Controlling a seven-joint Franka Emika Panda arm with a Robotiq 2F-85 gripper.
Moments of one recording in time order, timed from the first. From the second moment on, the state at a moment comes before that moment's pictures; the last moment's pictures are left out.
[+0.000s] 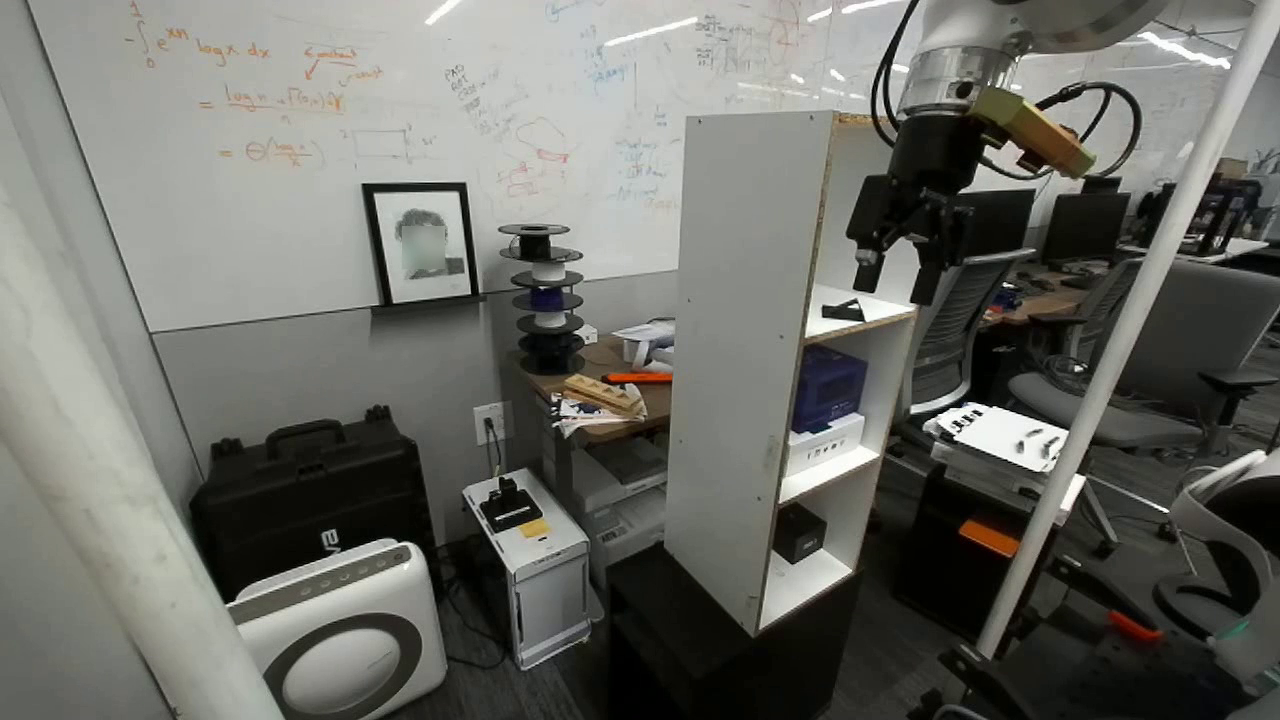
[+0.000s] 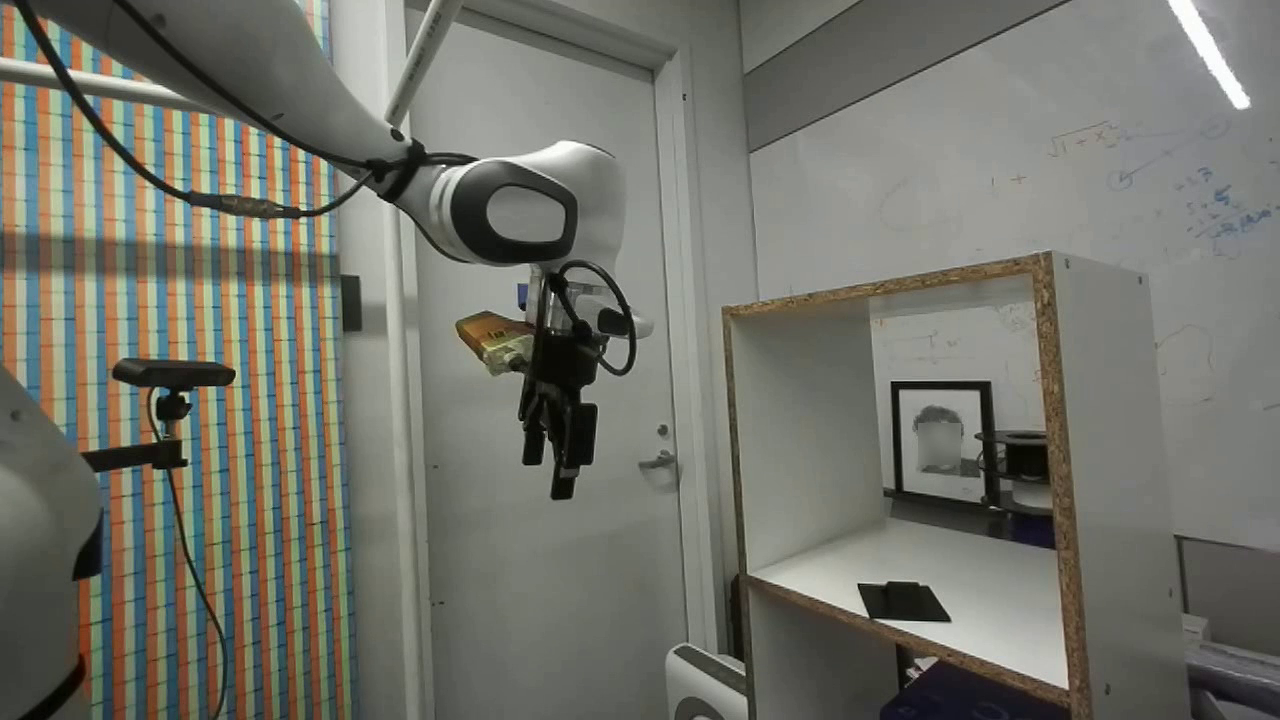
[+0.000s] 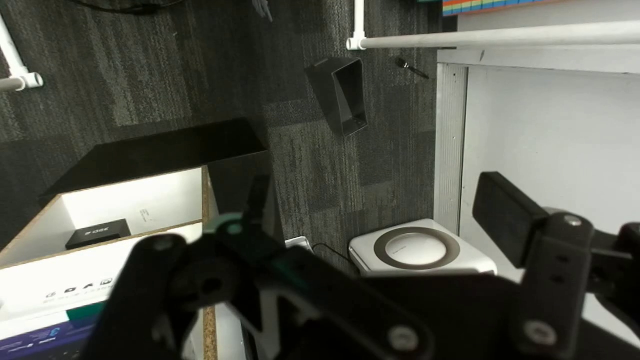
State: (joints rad) arm 0.09 -0.42 -0.02 -2.47 0.24 1.97 0.03
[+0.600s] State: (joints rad) arm 0.09 -0.42 -0.01 -2.47 0.24 1.97 0.03
